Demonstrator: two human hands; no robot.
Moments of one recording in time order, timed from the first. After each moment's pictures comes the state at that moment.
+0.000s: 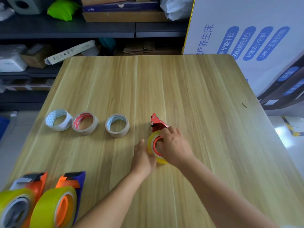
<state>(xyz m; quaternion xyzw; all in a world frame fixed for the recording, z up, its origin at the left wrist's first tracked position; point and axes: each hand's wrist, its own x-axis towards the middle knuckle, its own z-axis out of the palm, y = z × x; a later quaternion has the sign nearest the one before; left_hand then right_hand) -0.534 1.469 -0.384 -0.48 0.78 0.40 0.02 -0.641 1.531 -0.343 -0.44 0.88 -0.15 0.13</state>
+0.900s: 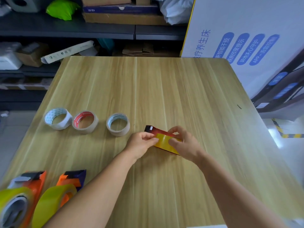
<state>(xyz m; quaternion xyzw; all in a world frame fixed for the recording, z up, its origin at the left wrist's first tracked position) -0.537 1.427 -0.357 -0.43 0.65 0.62 -0.05 -0.657 1.559 -0.319 -0.29 0.83 -0.35 0.33</state>
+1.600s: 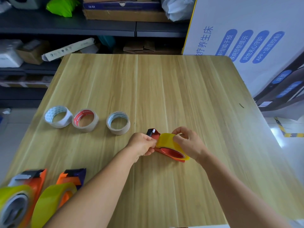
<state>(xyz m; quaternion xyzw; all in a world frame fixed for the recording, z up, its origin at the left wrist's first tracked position) -0.544 1.428 -0.346 -0.49 0.61 0.62 0.04 -0.668 1.562 -0.325 -0.24 0.83 -0.36 0.35</state>
